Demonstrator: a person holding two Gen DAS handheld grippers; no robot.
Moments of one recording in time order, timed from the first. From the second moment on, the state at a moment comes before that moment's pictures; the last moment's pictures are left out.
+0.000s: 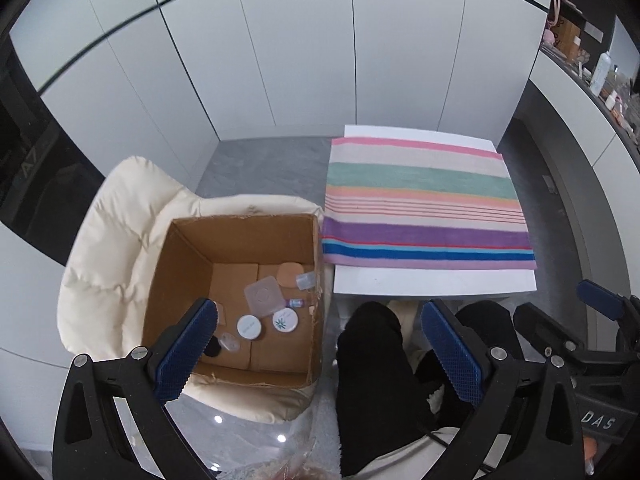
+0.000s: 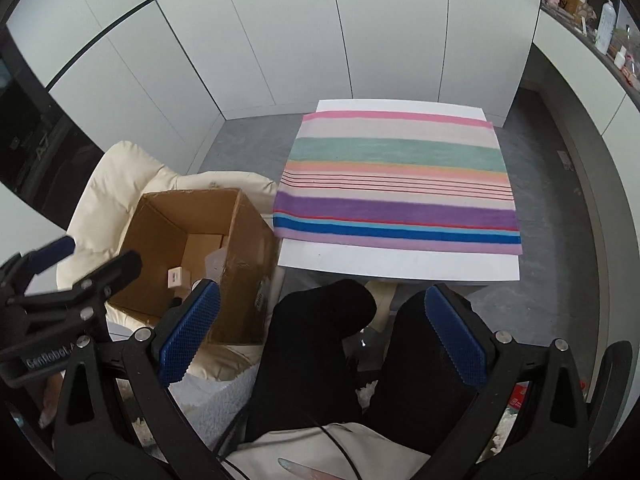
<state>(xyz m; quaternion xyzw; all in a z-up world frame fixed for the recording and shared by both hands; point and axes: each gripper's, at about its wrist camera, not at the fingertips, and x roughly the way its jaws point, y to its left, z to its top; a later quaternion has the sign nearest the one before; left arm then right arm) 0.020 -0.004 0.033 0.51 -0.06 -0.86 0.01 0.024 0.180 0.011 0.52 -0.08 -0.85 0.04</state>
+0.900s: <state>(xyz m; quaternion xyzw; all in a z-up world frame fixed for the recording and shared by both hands) 0.026 0.000 0.025 0.53 -0.05 -0.84 -0.01 0.032 0.186 0.015 0.50 -0.06 -0.86 0.01</state>
